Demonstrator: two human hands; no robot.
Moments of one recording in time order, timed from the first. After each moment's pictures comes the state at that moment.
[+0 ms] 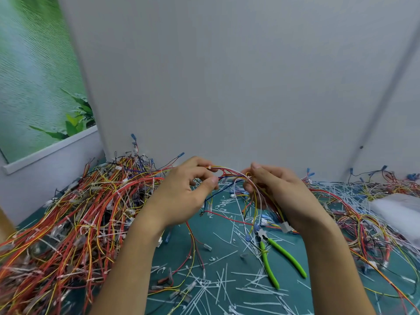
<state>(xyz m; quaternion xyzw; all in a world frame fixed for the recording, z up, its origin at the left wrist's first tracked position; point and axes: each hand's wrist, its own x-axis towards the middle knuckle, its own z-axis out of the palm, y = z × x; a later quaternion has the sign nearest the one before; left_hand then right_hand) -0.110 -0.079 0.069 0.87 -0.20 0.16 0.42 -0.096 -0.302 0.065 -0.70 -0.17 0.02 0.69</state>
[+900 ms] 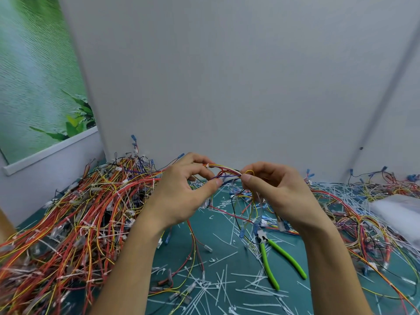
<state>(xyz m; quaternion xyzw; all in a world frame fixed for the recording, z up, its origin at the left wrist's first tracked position) -0.105 -0.078 0.066 0.84 -0.20 0.20 0.46 -0.100 -0.302 0.065 -0.72 -0.22 -0.06 0.66</state>
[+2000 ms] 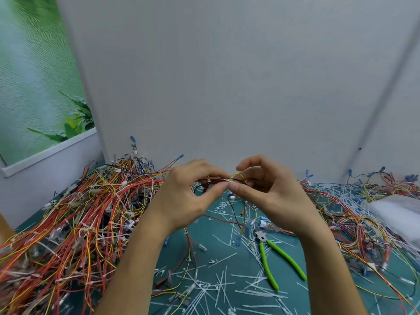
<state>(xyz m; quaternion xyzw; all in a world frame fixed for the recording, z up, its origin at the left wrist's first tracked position) -0.111 -0.085 0.068 0.81 -0.32 0.29 0.40 -0.108 -0.295 0.067 -0.74 -0.27 -0.09 0.62</state>
